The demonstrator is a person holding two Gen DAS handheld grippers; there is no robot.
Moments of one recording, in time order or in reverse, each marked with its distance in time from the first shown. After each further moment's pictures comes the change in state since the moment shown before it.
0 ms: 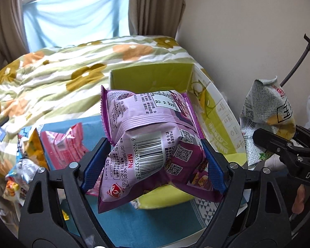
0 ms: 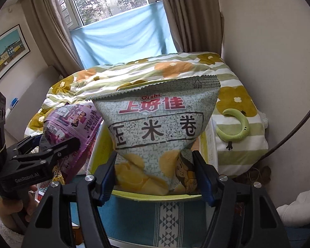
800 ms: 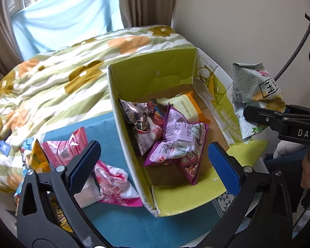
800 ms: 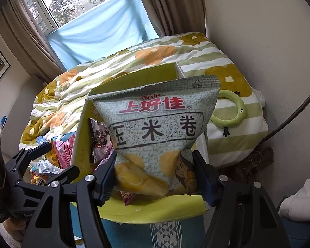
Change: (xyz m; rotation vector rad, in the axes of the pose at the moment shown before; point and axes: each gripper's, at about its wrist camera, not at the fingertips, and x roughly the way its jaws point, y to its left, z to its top) left arm 0.016 0.020 0.004 0.090 0.054 0.031; right arm 0.054 -0.036 0.024 0.140 0.117 -0.026
